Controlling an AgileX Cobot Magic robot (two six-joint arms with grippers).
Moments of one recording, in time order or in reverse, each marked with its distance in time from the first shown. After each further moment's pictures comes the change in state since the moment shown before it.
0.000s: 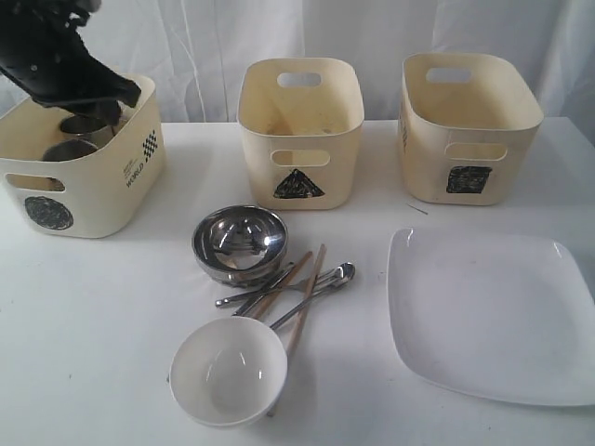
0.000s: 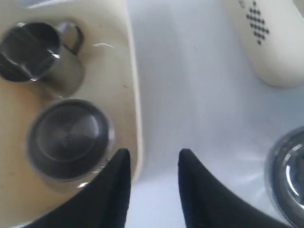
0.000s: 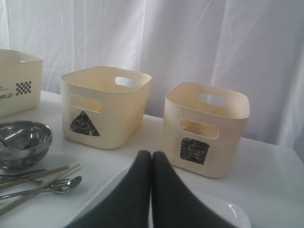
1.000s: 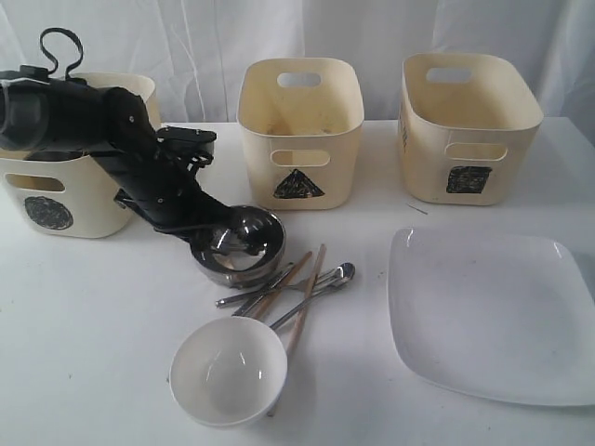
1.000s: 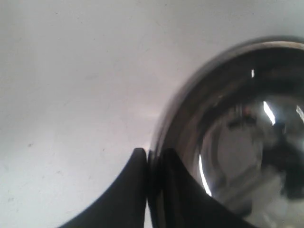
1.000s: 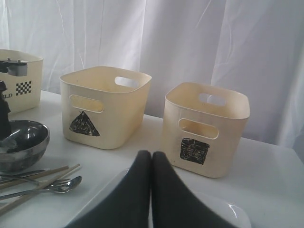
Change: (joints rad) left arm -0.195 0.246 0.165 -0.168 -0.165 -0.033; right arm 0.000 0.000 0.000 0.002 0.000 0.000
